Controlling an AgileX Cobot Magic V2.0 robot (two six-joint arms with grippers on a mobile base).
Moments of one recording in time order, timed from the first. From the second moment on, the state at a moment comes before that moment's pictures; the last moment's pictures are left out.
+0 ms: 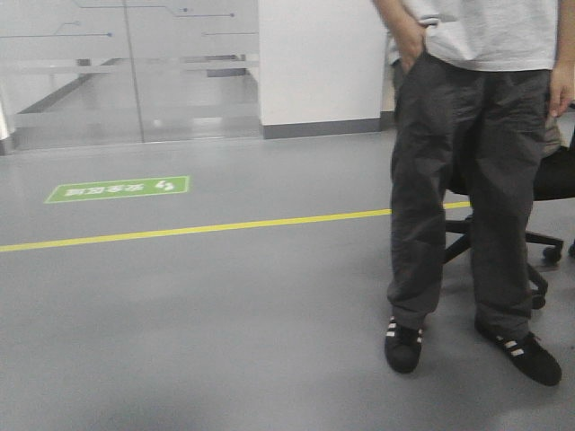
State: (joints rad) left arm -0.50 1.56 -1.96 0.42 1.23 -0.53; right arm 0.40 1.52 -1.93 -0.27 1.18 0.38
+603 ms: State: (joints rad) left arm -0.50 1.56 -1.96 0.43 1.23 -0.53; right arm 0.40 1.53 -1.93 -0.27 1.17 0.38
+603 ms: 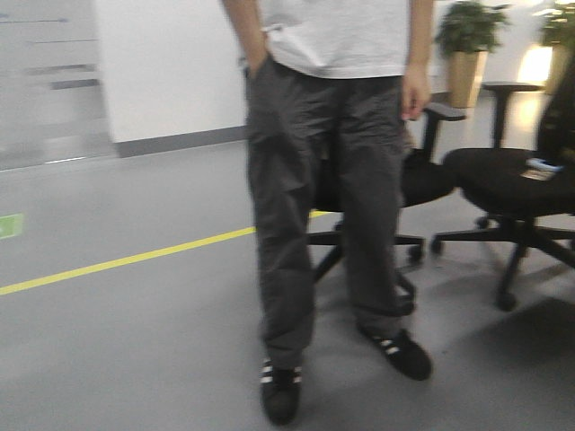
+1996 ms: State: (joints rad) left arm -0.50 1.56 -1.96 0.45 1.23 -0.53; right arm 0.40 1.53 -1.93 -0.26 1.17 0.38
